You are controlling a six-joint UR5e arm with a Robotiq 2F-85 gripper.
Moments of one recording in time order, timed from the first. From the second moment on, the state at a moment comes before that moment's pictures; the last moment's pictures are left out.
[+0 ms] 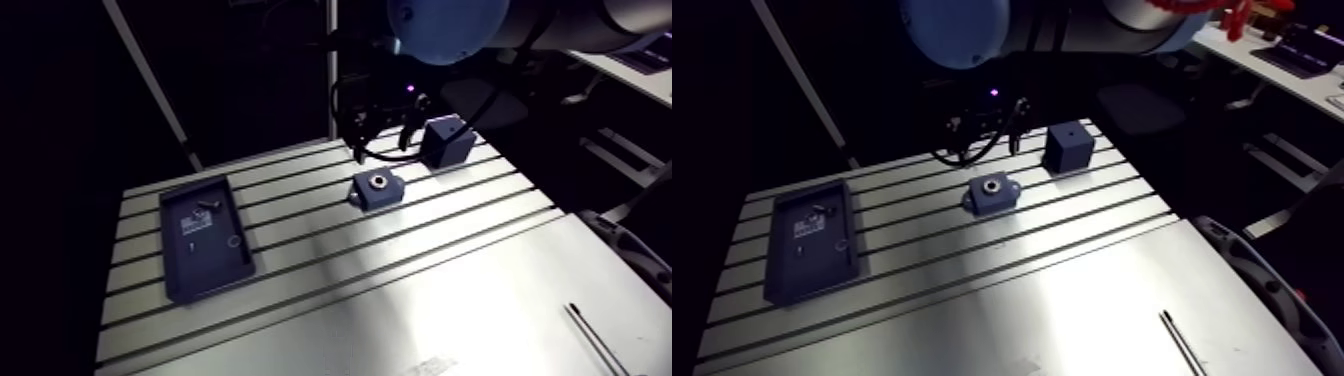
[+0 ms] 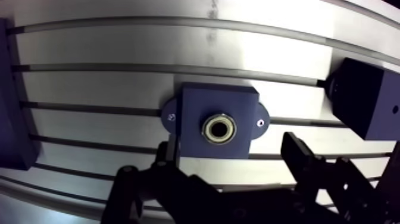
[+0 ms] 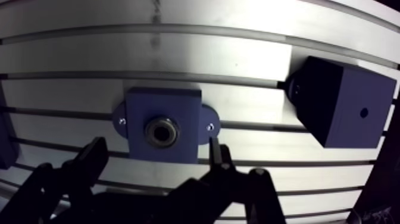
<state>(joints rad) -0.37 -1.18 1.78 -2.15 -1.57 -2.01</state>
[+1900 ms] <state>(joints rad) -0.37 -1.13 1.80 -2.16 -1.58 -1.97</state>
